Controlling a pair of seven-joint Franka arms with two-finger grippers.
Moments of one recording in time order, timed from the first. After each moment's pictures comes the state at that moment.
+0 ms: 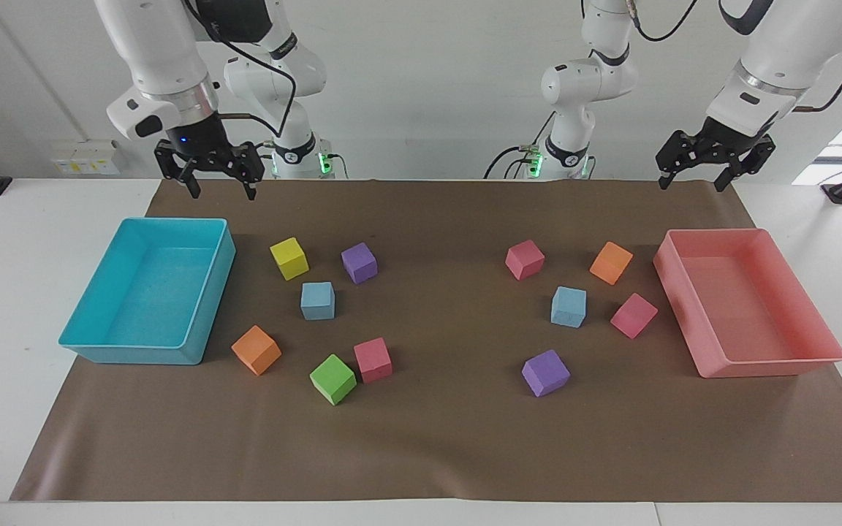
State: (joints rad) left arm 0.17 -0.04 -0.24 -1.54 -0.02 1.49 0.04; right arm 0.14 -0.07 -0.03 -1.74 -0.02 1.69 0.14
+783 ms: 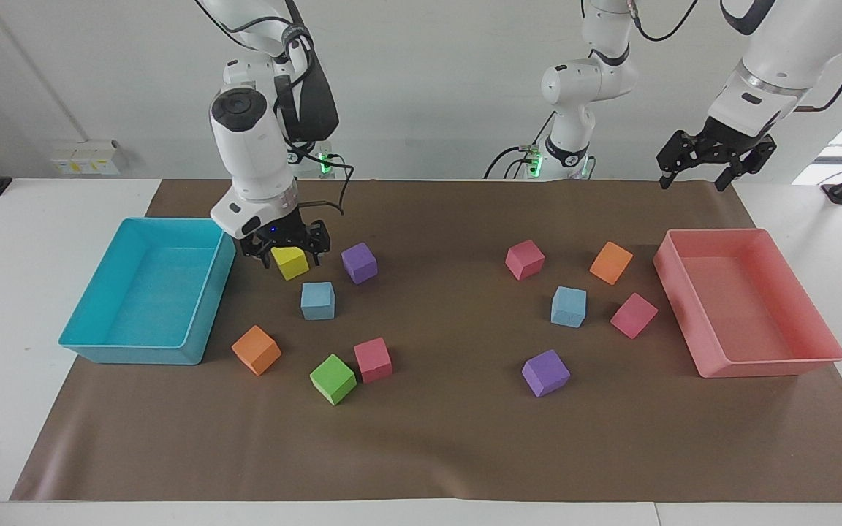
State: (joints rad) left arm 0.18 -0.04 -0.24 -1.54 -0.02 1.48 0.04; right arm 0.24 0.08 -0.02 -1.93 -0.02 2.03 0.15
